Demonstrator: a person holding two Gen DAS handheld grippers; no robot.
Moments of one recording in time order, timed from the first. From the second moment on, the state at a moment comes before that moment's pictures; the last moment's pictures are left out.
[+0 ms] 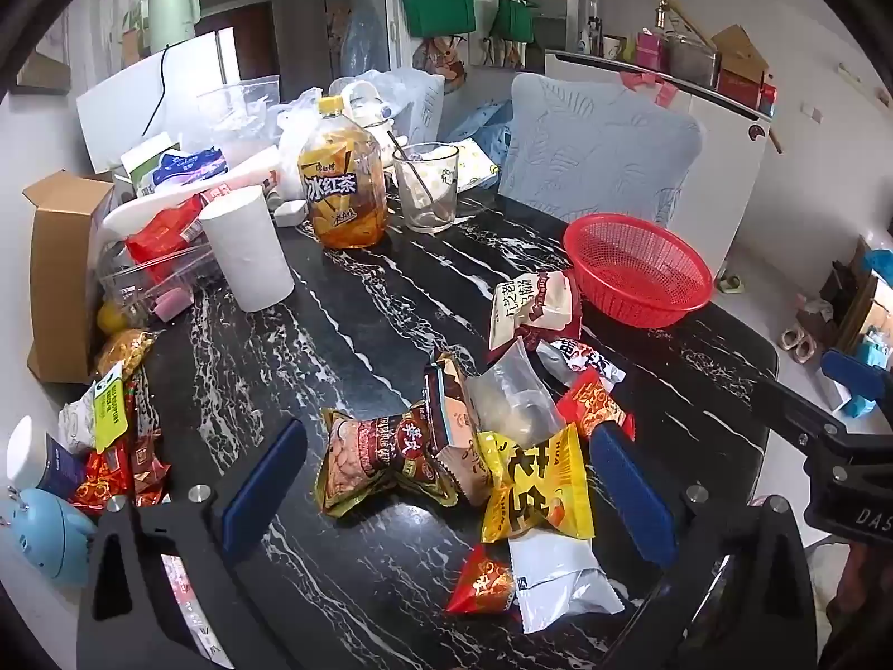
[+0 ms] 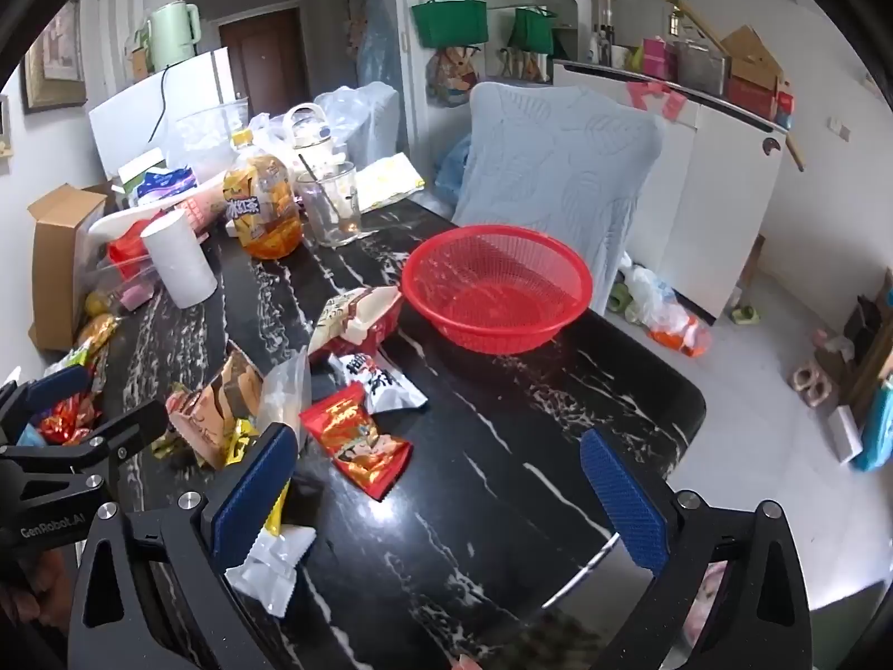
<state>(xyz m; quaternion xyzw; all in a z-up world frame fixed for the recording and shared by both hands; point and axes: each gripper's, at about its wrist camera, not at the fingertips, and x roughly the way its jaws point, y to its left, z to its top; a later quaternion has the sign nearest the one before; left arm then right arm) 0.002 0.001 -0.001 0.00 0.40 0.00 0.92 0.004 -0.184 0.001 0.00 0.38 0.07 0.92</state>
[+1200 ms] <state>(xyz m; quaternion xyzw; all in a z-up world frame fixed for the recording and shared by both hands) -0.007 -0.007 0.005 0.00 0.38 -0.02 0.92 0.000 -0.189 0.006 0.01 0.36 0.08 0.93</state>
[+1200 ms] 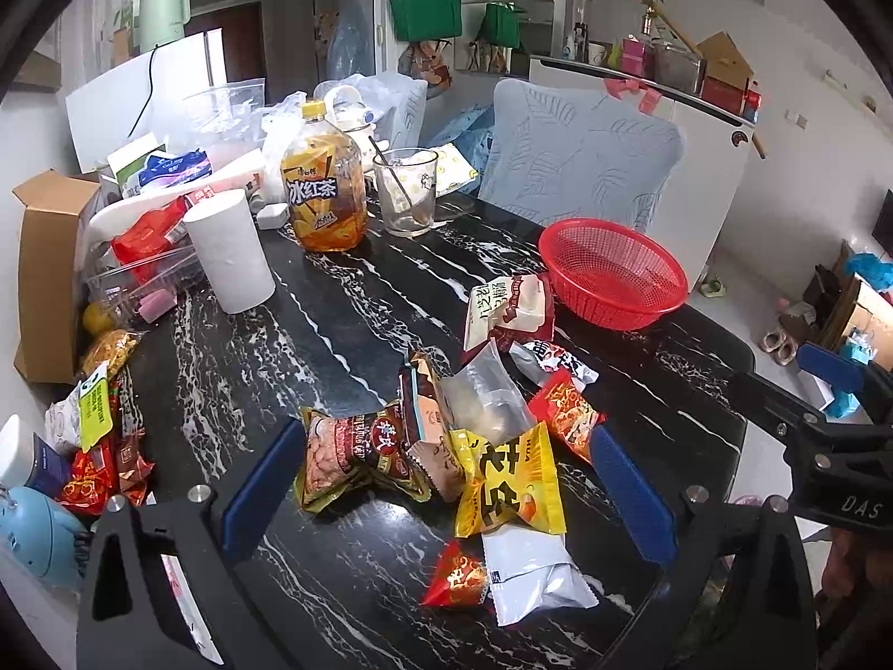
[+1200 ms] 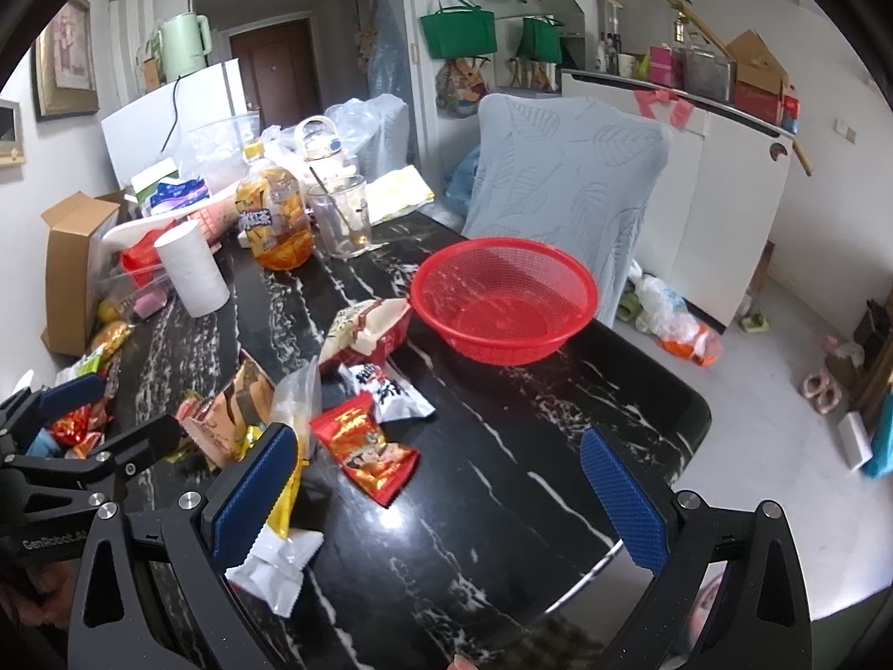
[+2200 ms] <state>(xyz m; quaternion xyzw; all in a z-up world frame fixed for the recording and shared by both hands) -0.015 -0.008 0.015 0.00 0.36 -0.03 0.93 0.001 -0.189 0.002 0.01 0.37 0.09 0.92</state>
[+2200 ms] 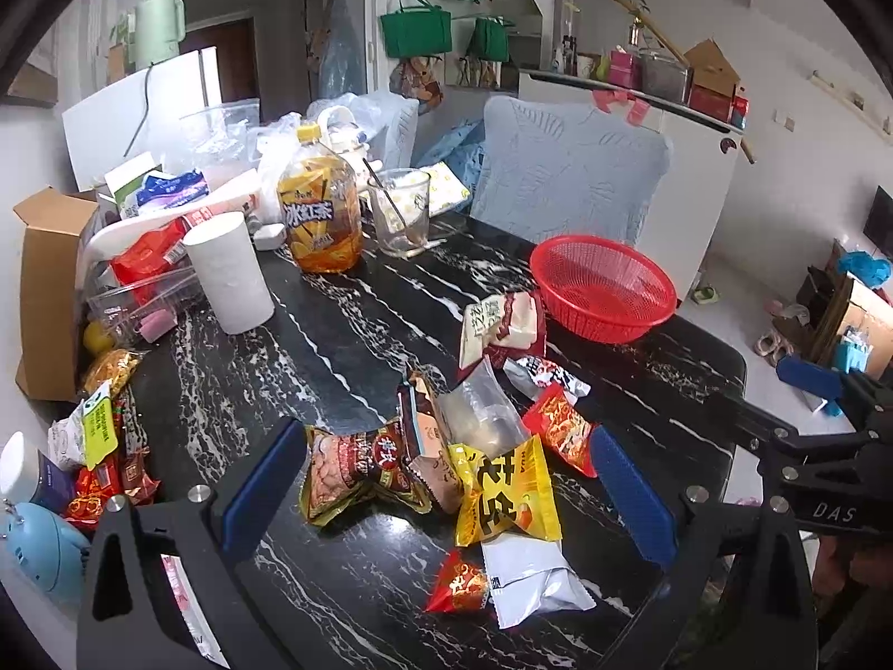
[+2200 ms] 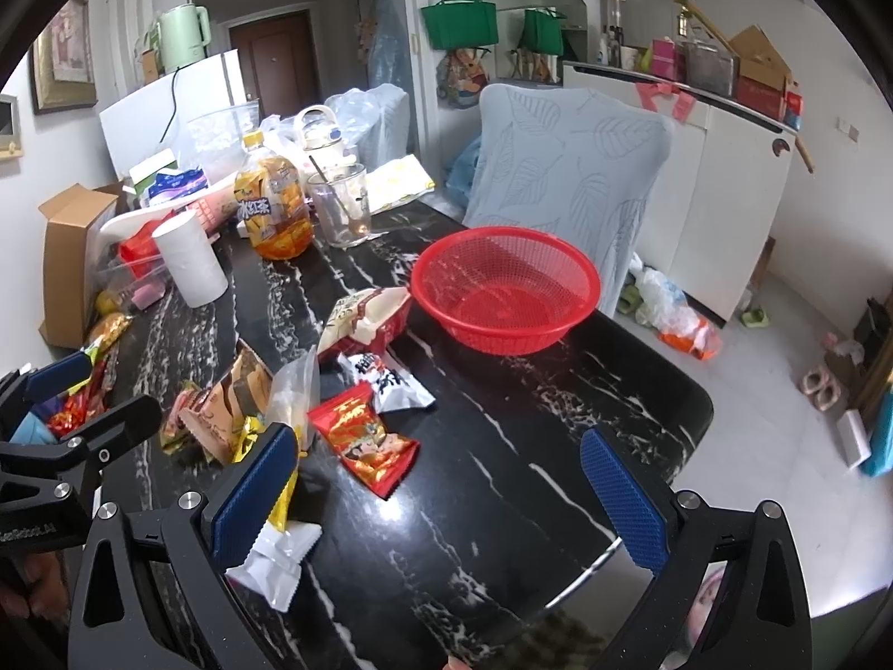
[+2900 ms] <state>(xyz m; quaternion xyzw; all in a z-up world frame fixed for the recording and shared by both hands) -0.029 -0.019 0.030 0.02 0.33 -0.04 0.94 -0.015 -0.196 0.008 0.03 0.36 0.09 0.93</state>
